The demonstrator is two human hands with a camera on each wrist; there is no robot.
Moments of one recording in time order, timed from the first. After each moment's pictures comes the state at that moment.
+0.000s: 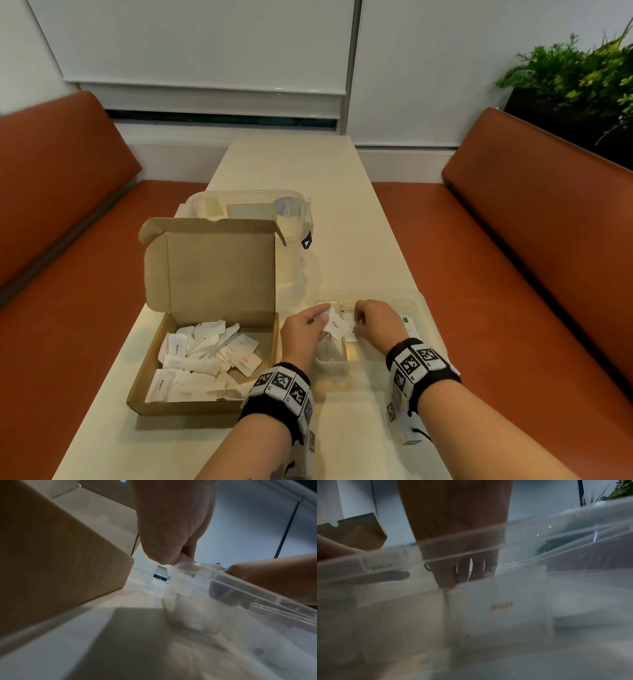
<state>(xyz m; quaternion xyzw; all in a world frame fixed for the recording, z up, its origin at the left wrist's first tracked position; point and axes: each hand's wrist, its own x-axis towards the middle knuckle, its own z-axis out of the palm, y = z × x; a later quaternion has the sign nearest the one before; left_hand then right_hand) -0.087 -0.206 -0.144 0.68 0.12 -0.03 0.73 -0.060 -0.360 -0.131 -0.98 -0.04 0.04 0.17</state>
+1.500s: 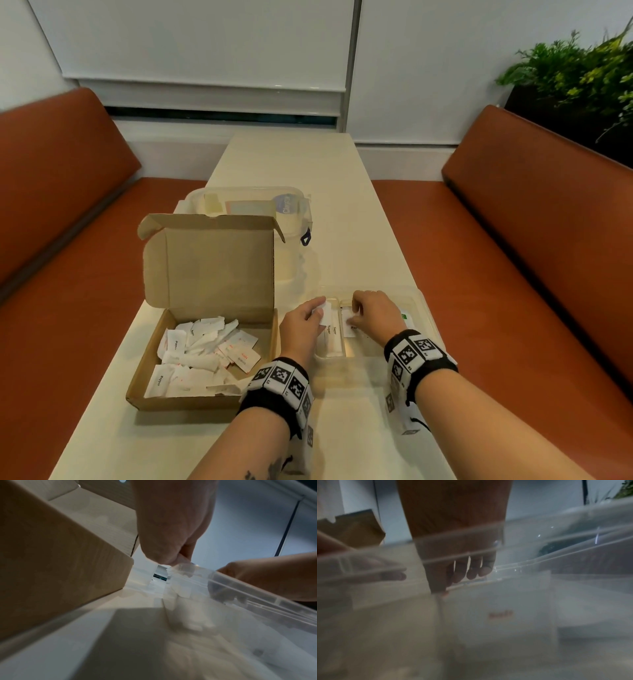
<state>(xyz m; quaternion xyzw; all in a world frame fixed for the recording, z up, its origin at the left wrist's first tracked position) -0.087 -0.206 -0.138 0.70 0.11 -0.02 0.70 -0.054 -0.360 -0.126 -0.98 -0.06 0.03 0.17</state>
